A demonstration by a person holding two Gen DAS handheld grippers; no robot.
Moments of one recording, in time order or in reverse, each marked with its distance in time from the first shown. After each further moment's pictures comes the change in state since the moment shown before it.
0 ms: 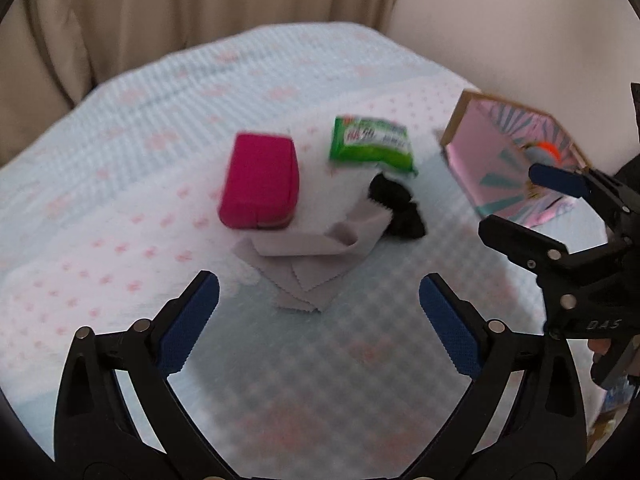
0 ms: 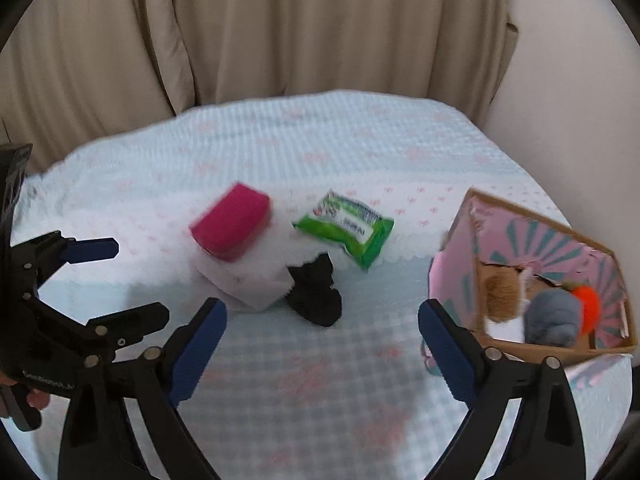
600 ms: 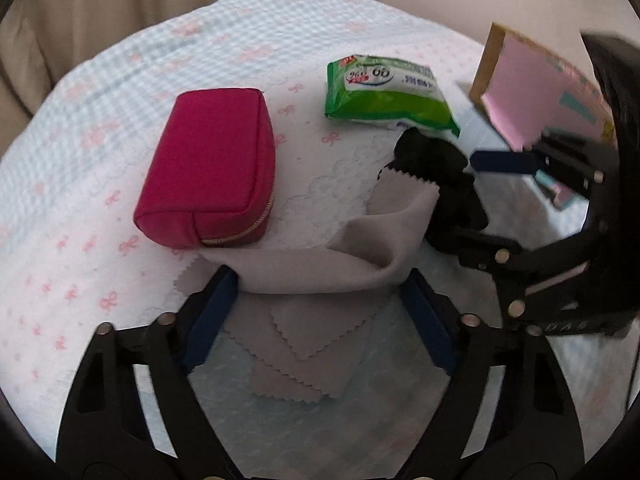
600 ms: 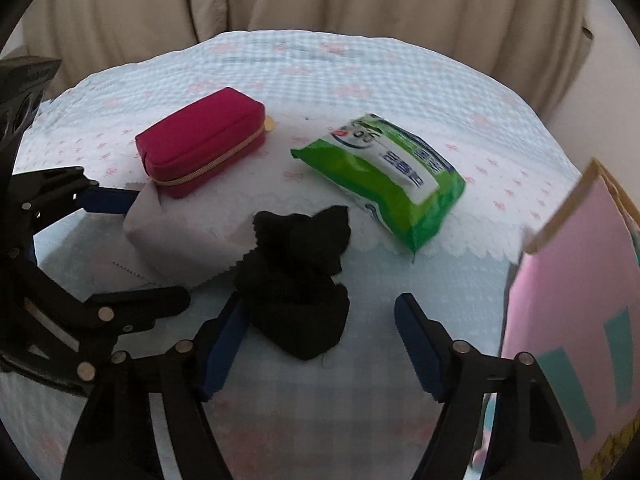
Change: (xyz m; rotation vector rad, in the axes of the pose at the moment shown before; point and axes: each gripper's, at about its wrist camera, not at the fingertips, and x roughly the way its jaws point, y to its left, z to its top) left arm 0.102 -0.008 0.000 0.125 0.042 0.026; right arm 0.123 -0.011 -0.019 -0.191 0.067 0.120
